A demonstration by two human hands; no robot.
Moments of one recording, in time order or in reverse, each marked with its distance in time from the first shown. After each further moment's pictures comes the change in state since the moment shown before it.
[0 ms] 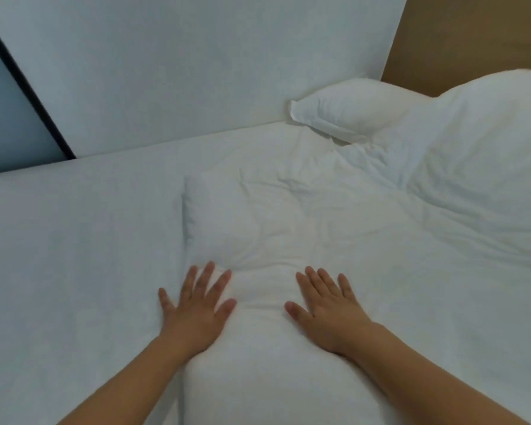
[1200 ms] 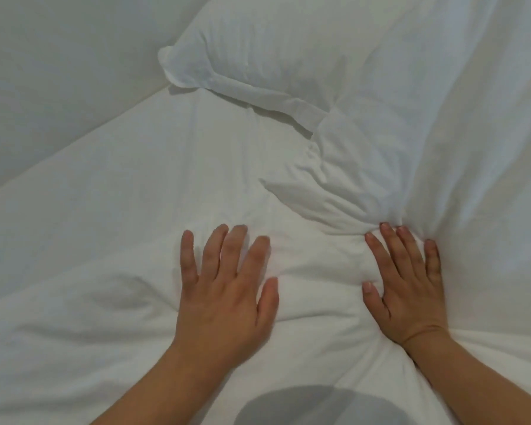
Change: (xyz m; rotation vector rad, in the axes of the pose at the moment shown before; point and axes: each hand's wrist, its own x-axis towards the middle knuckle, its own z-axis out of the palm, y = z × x) left_hand 0.317 0.225 -0.078 0.206 0.467 0.542; right_hand 0.229 0.292 -0.026 -0.060 0.647 0.301
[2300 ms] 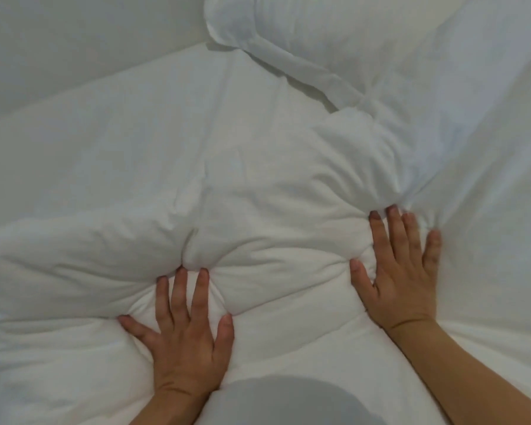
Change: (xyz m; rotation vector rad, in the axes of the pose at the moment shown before) left_hand -0.139 0.008 0.054 -0.119 -0.097 -0.562; right_hand -0.005 -0.019 -0.029 -0.042 -0.088 0.000
